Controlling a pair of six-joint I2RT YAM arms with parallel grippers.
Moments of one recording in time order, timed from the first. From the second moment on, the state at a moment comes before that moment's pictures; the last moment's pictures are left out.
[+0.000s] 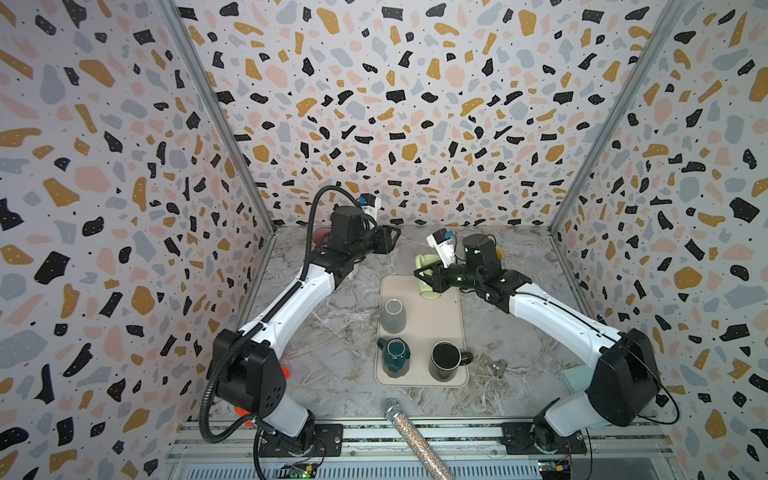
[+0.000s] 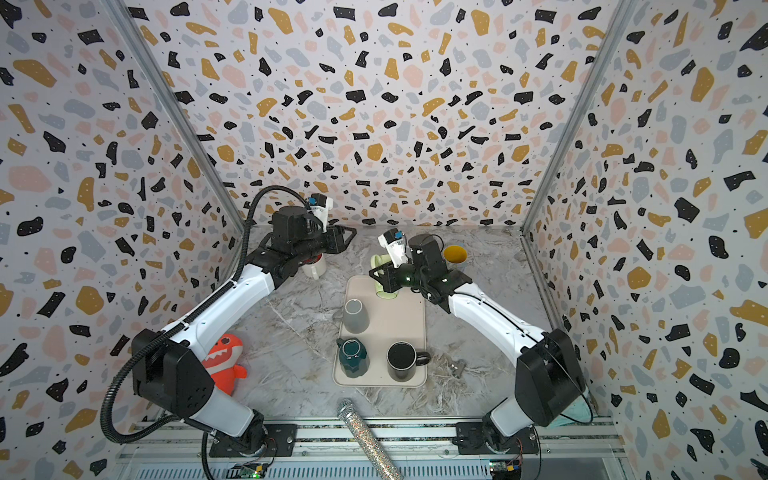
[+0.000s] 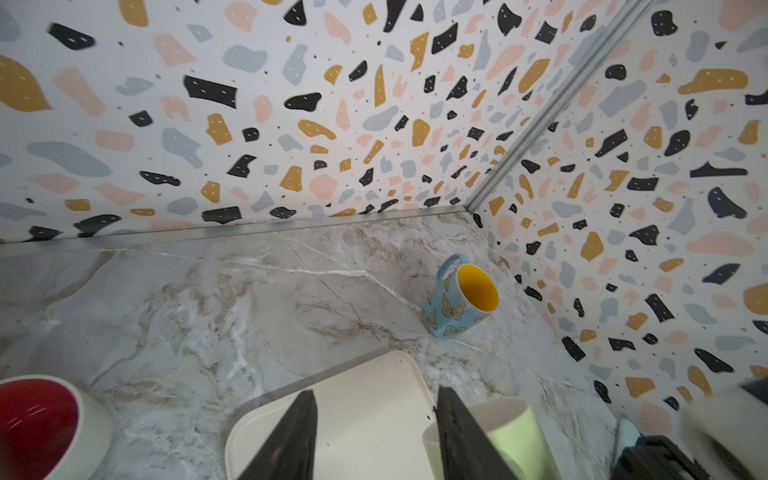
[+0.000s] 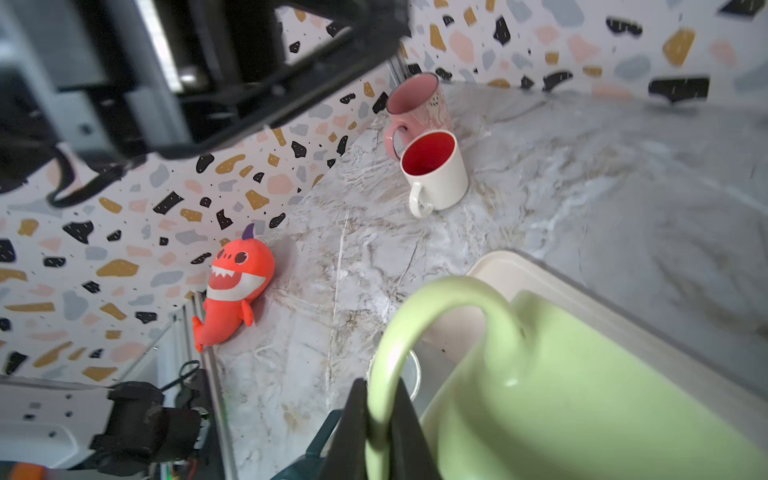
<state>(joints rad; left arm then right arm) -0.39 1.58 1.44 -0.26 0.34 -0.30 0.63 1.48 1.20 -0.15 -0.46 0.18</state>
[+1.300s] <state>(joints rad) -0.41 1.54 1.44 -0.48 0.66 -0.20 0.81 1.52 1.18 -0.08 0.02 -0.38</state>
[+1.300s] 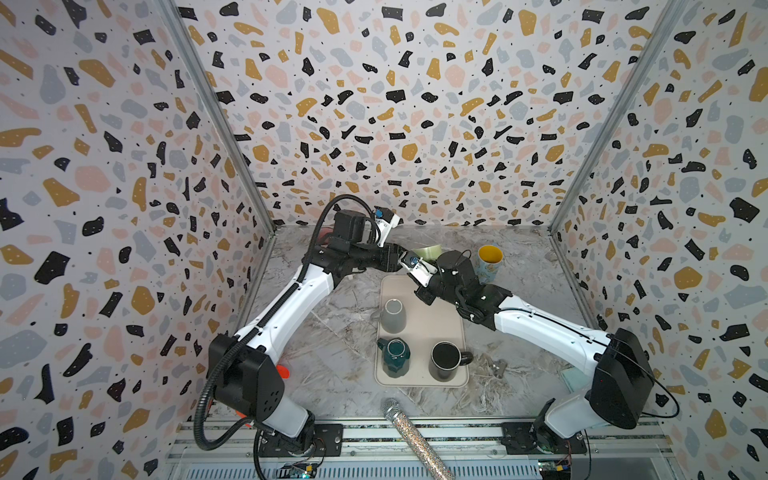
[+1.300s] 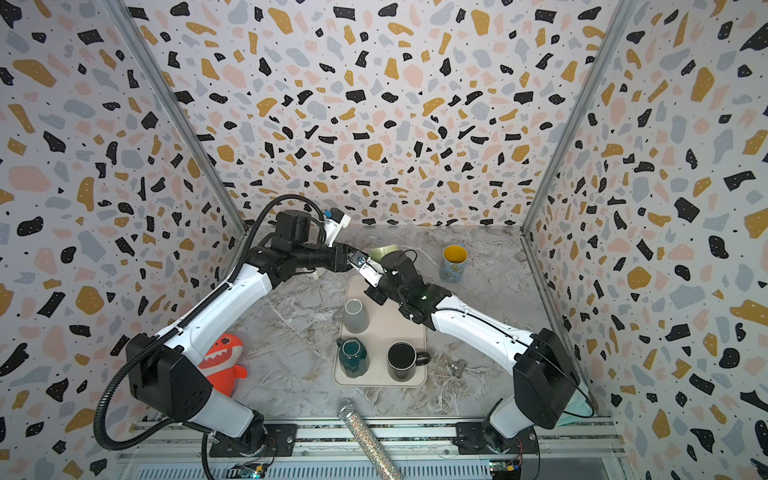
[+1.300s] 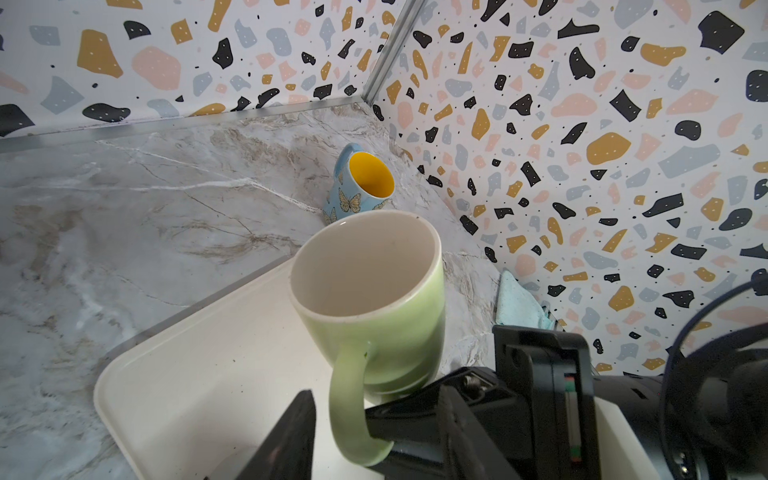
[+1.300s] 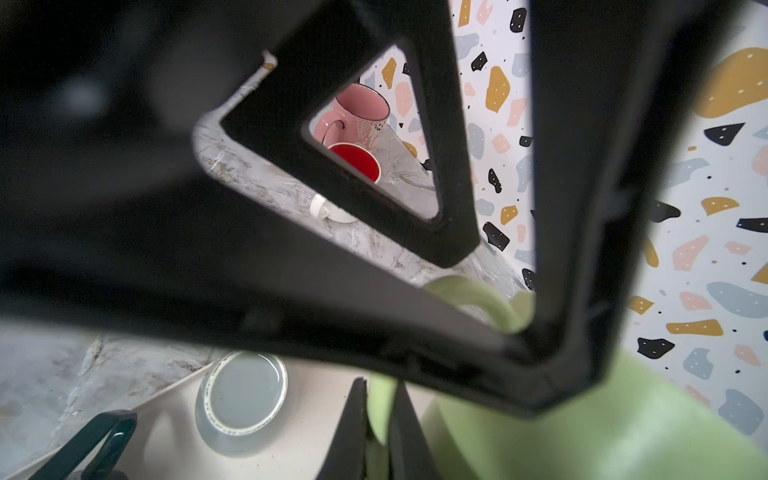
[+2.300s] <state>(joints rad) -0.42 1.58 1.43 -0.47 0.70 -0.24 0.81 1.50 1.15 -0.03 -0.01 -0.38</state>
